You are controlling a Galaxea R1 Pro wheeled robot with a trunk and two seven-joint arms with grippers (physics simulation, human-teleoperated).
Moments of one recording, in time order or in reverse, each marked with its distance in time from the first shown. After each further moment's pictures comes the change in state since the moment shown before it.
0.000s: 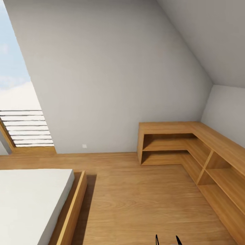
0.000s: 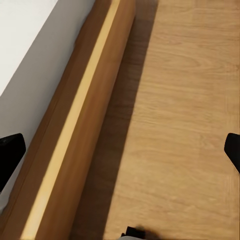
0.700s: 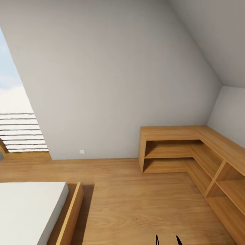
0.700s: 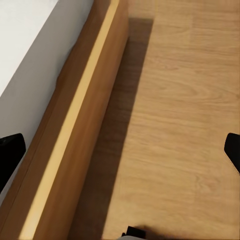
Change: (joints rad) left arm 0.000 0.000 0.000 0.000 0.001 0.001 0.002; right arm 0.000 -0.002 -0.002 0.000 -0.001 0.002 0.002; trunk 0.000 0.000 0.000
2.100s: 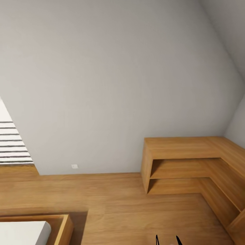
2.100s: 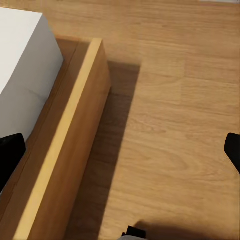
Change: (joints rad) left arm 0.000 0.000 0.000 0.000 0.000 0.001 0.001; right arm 0.000 0.000 0.001 0.001 0.000 0.000 0.001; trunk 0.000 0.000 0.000
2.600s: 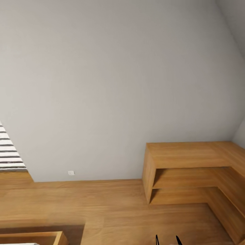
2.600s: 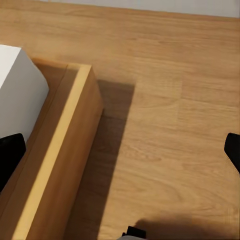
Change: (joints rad) left arm 0.000 0.000 0.000 0.000 0.001 0.000 0.001; right arm 0.000 0.001 0.000 0.000 0.000 0.000 0.000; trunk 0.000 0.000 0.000
